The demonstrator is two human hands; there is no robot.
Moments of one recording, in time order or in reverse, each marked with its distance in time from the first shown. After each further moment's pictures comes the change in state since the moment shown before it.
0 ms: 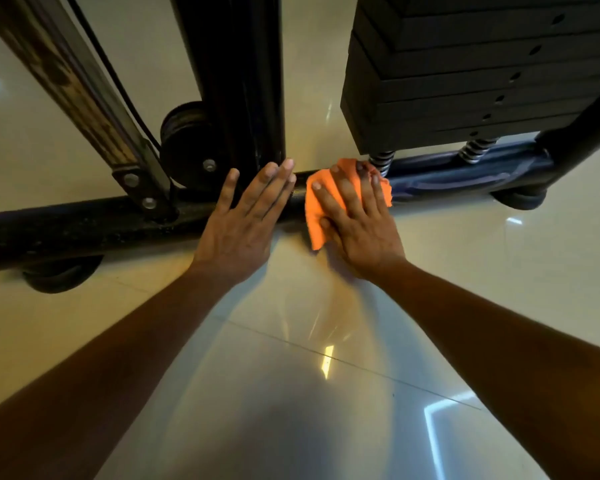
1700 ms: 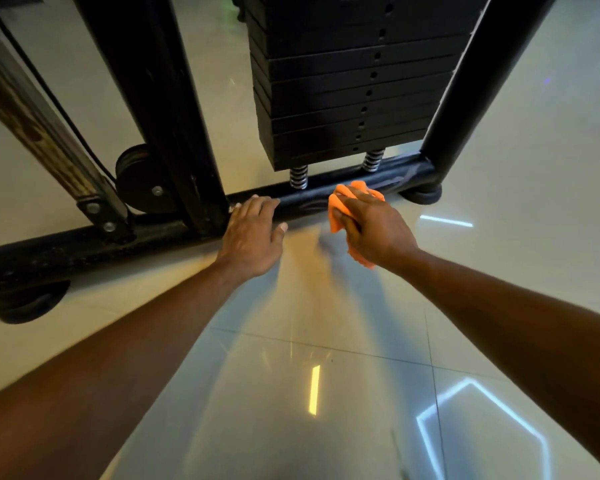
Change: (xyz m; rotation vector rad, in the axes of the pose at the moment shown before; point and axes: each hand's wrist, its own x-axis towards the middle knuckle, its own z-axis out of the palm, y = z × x) left_hand 0.066 0.089 -0.064 -0.684 -0.337 -0.274; right_hand -0.073 0.060 -0.146 0.293 -0.182 0.377
